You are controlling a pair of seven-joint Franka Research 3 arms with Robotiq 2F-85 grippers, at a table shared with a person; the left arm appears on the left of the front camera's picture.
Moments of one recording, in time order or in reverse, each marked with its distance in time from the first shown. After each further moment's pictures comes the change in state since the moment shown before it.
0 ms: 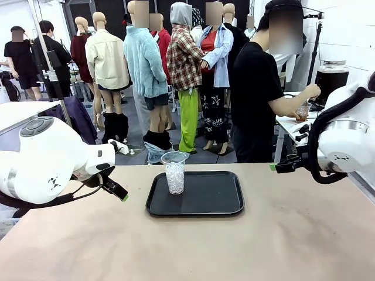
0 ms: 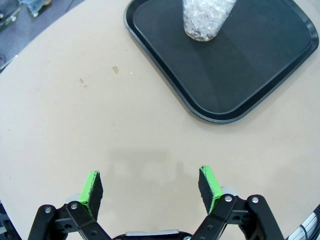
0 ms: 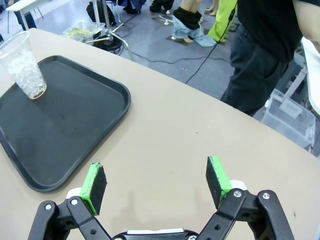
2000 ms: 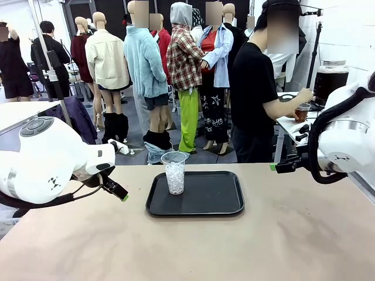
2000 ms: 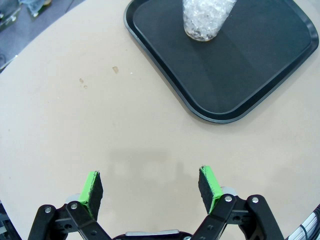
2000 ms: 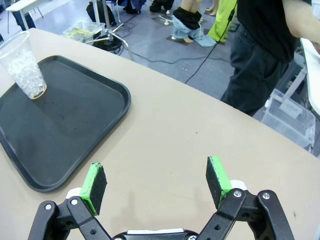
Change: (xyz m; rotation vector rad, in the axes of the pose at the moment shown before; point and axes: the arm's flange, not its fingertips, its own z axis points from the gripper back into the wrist) left arm 0.000 0.000 0.000 0.000 0.000 0.000; right arm 0.000 0.000 0.000 0.000 0.000 0.000
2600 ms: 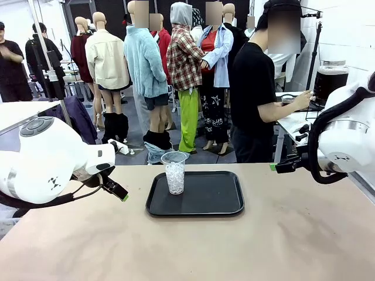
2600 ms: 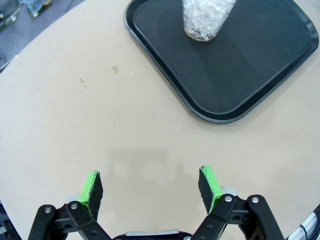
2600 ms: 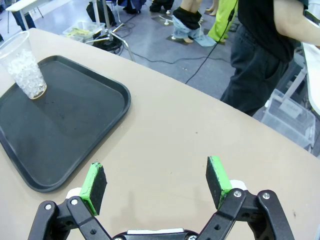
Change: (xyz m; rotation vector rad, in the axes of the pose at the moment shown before) left arm 0.000 0.000 0.000 0.000 0.000 0.000; right arm 0.000 0.000 0.000 0.000 0.000 0.000
